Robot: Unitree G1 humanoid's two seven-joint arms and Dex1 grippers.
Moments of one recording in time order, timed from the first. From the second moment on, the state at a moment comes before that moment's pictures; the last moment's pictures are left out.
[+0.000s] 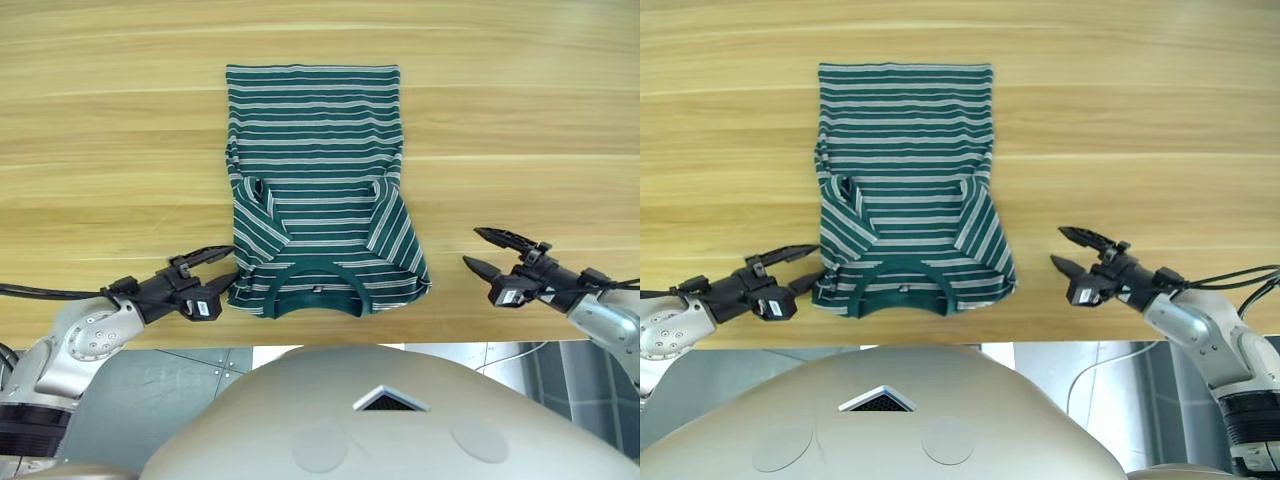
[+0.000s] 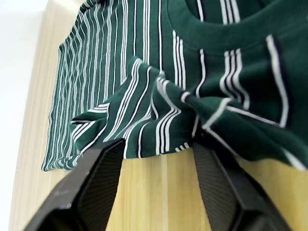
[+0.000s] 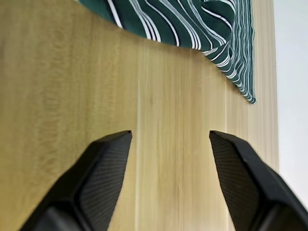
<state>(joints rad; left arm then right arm) 0.59 0.92 0.01 -0.17 0.40 -0.63 -0.54 0.53 -0.98 0.01 -0.01 -0.46 -0.70 0.33</state>
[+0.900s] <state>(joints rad) 0.70 0.98 -0.03 -0.22 0.37 -0.69 -0.54 0.55 -1.00 0.11 -0.15 -0.46 -0.70 0.37</state>
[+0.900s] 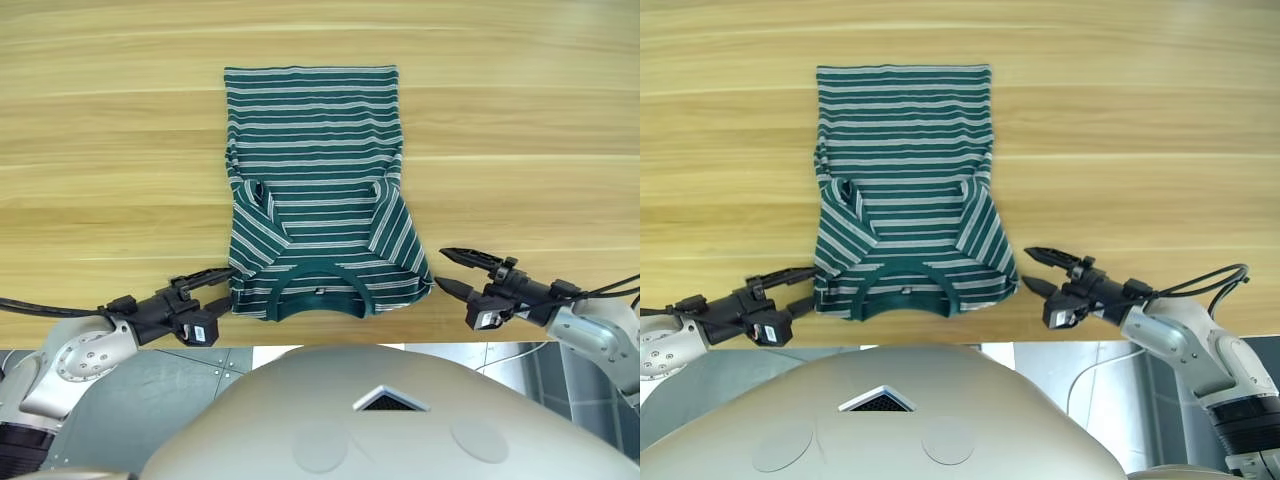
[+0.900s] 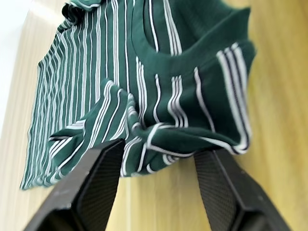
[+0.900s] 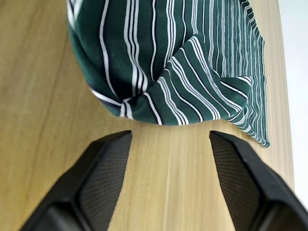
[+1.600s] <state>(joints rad) 0.61 1.01 -0.14 -0.17 0.36 -0.72 -0.56 0.44 -1.01 0.21 -0.12 -0.46 -0.75 0.39</state>
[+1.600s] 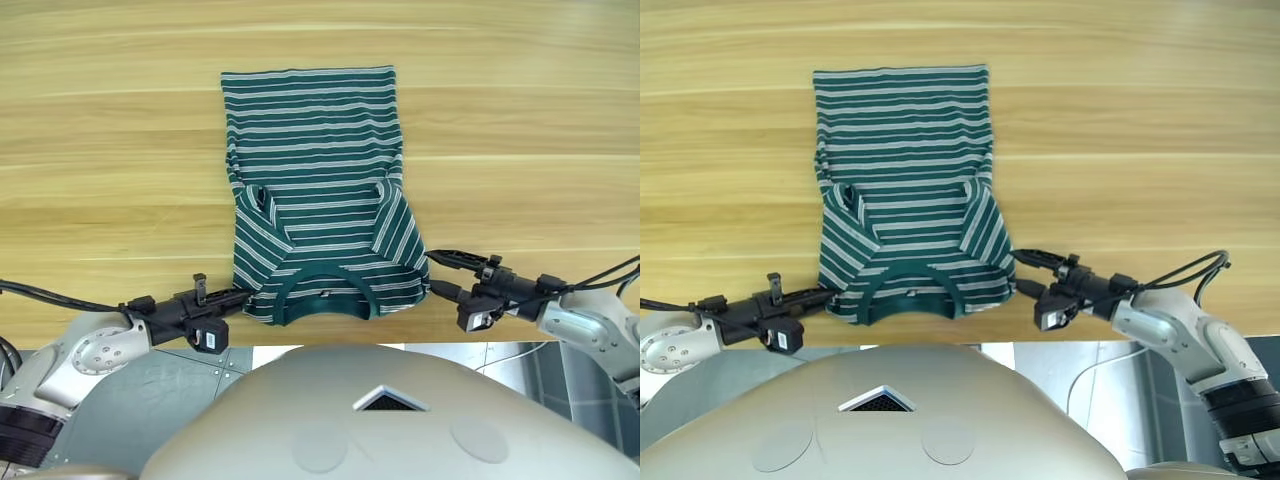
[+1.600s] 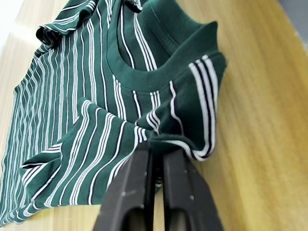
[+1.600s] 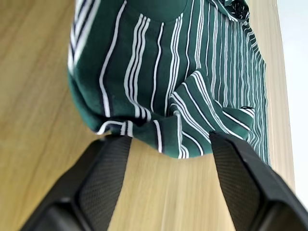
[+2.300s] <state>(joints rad) 0.58 1.01 -0.15 -0.13 0.35 -0.72 -0.56 0.35 -1.02 0.32 -0.04 -0.51 -0.81 0.39</state>
